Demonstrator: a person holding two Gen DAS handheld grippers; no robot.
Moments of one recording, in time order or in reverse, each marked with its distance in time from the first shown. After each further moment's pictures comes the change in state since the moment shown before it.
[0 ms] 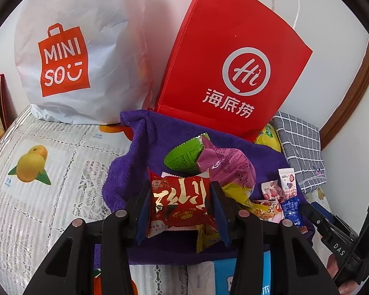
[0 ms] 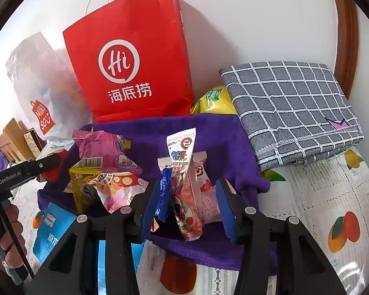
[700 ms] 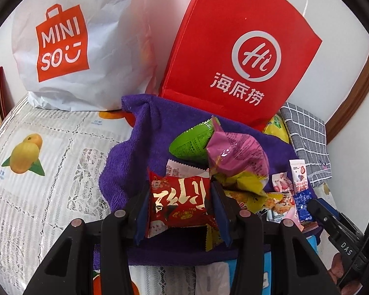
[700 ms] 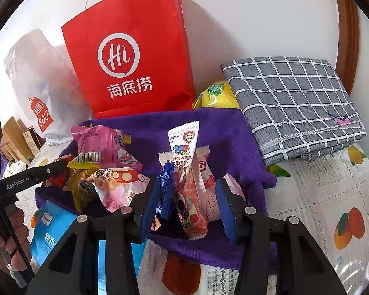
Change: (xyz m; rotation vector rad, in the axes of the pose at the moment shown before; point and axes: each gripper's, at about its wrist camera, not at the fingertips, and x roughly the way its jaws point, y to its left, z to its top) left arm 0.019 0.007 -0.008 -0.010 0.049 0.014; right arm 0.009 0.001 -0.004 0.002 0.013 0.001
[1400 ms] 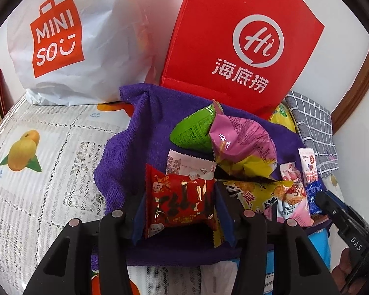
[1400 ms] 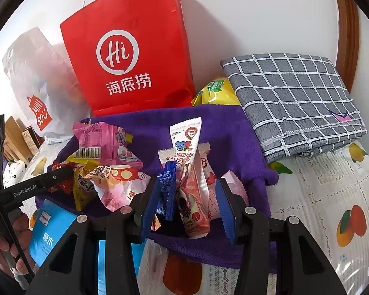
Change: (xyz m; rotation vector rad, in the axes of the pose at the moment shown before) left arm 0.011 -0.006 -0.007 0.038 0.033 0.041; right arm 0.005 -0.001 -0.002 0.003 0.011 0.002
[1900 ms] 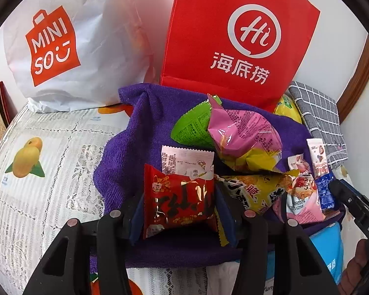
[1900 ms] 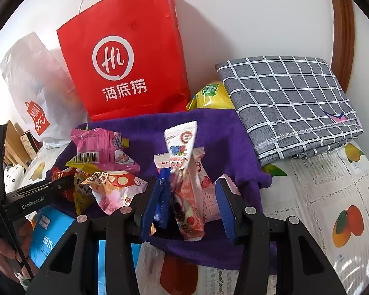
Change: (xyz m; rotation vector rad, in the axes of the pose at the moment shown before) left arm 0.004 -0.006 -0.002 0.052 -0.002 0.050; right arm -0.006 -0.004 0.002 0.017 -0.022 -0.014
